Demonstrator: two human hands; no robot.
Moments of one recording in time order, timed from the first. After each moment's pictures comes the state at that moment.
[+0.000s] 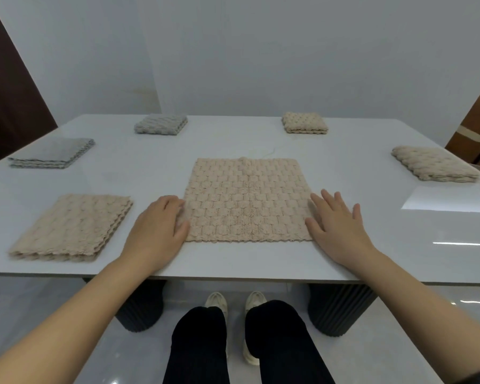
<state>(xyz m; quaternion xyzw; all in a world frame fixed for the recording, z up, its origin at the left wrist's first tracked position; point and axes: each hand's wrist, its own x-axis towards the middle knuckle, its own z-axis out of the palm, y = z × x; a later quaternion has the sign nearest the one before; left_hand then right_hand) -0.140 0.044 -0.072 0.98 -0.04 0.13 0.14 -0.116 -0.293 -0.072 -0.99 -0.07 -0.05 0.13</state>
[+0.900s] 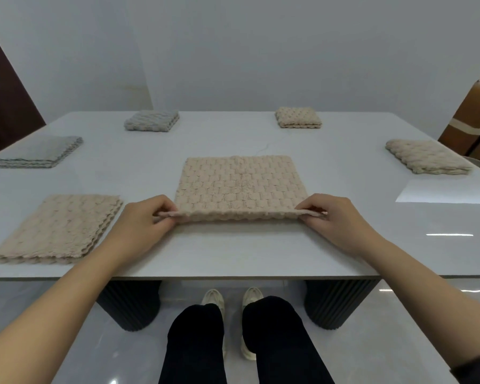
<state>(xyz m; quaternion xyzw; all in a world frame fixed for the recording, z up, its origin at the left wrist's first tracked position) -0.137 0.057 -0.056 0.93 -0.07 0.12 0.33 -0.113 -0.307 -0.056 -0.92 -0.18 -0.07 0.35</state>
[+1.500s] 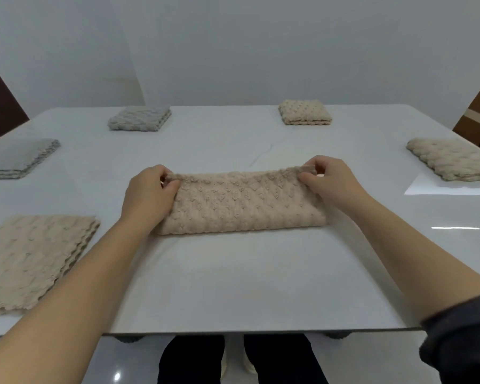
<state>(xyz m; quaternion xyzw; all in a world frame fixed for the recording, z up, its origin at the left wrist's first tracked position) -0.018 0.033 -0.052 0.93 0.08 0.19 0.30 0.011 -0.291 -0.045 -0.89 -0.05 -0.09 0.44</state>
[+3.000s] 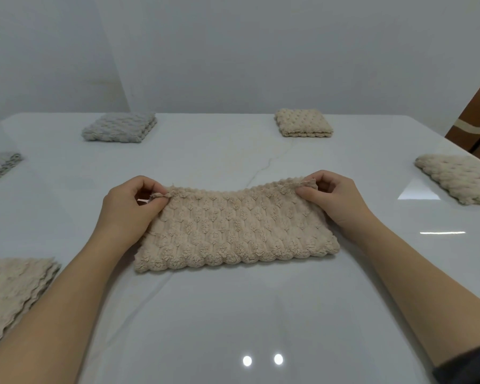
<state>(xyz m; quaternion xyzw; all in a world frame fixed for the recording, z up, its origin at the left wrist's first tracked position) 0.019 0.046 -0.058 0.86 0.05 0.17 0.48 0.046 -0.292 -0.062 -0.74 -0.06 -0.05 0.67</state>
